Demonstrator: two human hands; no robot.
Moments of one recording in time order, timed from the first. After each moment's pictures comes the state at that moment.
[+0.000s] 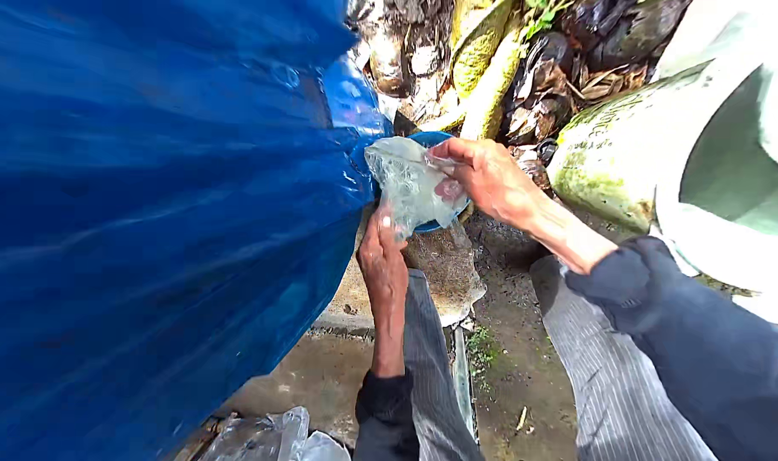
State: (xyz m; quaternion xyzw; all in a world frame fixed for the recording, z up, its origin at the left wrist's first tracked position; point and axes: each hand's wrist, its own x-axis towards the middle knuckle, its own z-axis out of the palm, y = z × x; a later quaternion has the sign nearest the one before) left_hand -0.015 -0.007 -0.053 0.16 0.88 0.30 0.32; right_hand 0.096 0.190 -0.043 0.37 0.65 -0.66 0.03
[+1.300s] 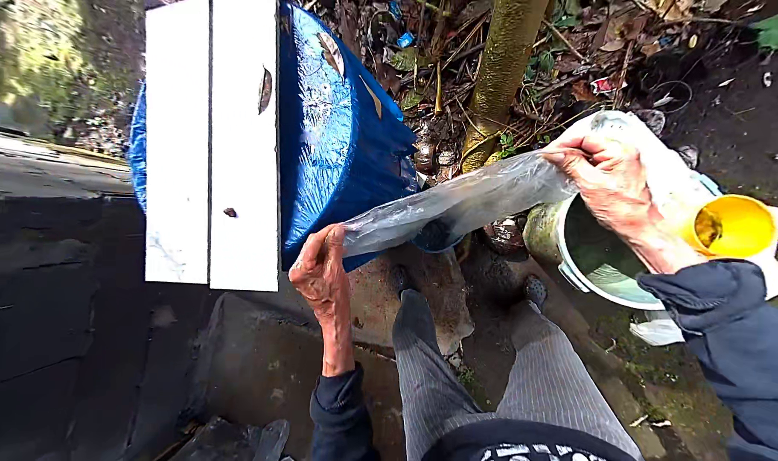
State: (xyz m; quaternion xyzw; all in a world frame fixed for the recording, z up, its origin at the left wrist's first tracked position) left_hand -0.033 -0.053 0.272 0.30 0.83 0.47 0.00; right_hand 0.244 0.264 0.249 0.29 0.78 -0.50 -0.22
